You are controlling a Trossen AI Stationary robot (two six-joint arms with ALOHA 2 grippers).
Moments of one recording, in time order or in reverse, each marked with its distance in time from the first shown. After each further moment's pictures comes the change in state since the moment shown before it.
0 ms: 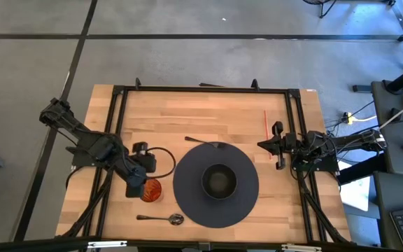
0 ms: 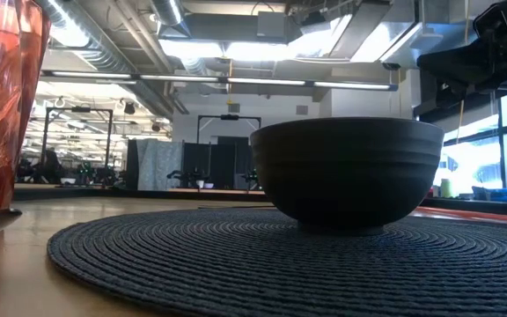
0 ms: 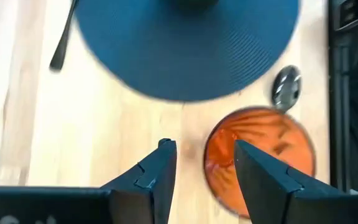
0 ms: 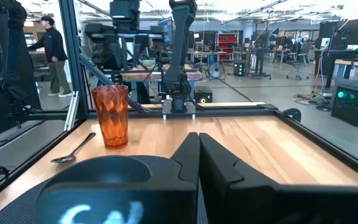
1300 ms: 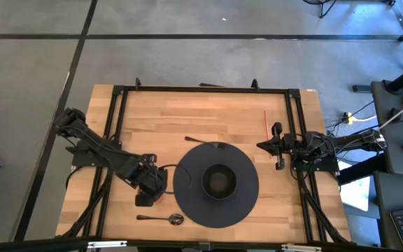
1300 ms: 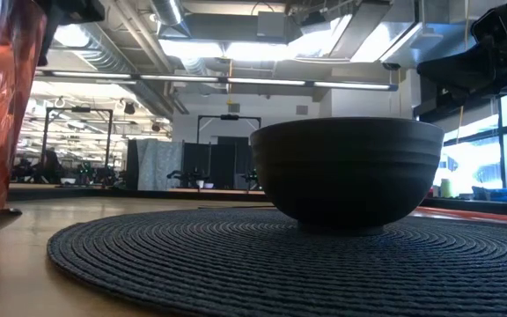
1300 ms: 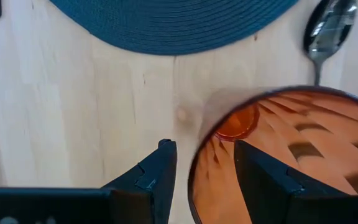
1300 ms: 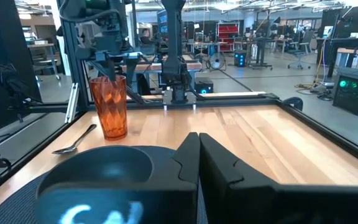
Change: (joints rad) left arm 0.023 0.255 -0.001 -0.018 0.126 0.034; right arm 0.000 0.000 0.000 -0.041 0.000 0.022
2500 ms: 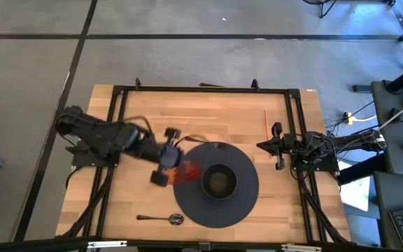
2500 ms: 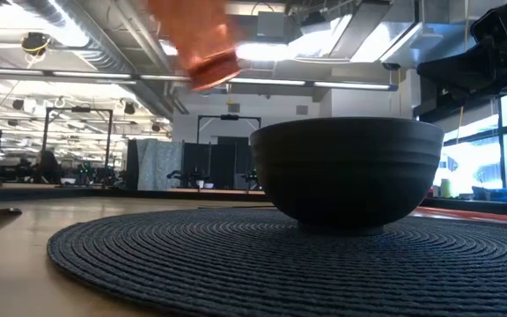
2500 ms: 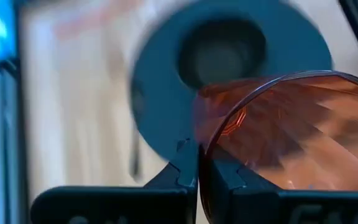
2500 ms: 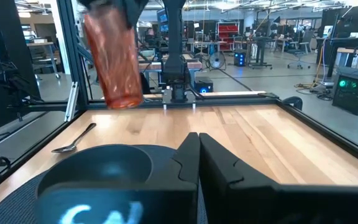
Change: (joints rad) left arm 0.222 0.007 0.392 0.060 -0.181 0.617; right arm 0.000 0.000 0.000 -0.004 0.001 -0.003
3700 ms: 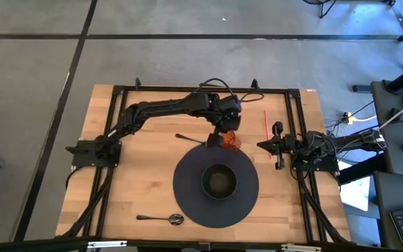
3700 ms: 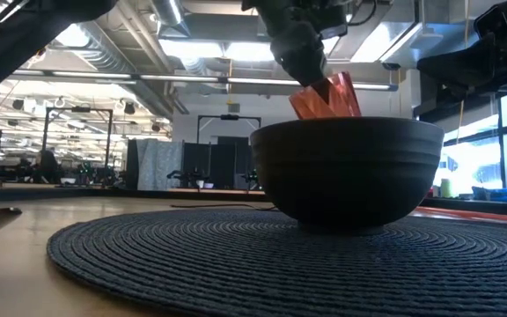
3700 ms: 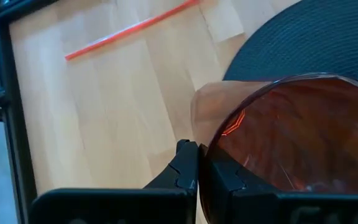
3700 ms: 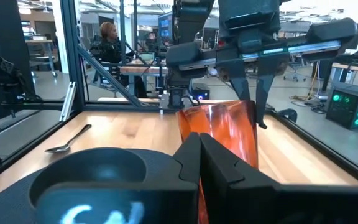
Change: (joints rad) left arm 0.499 0.713 0.604 0.079 0.341 0.464; right arm 0.000 -0.004 0.000 0.022 0.002 -0.069
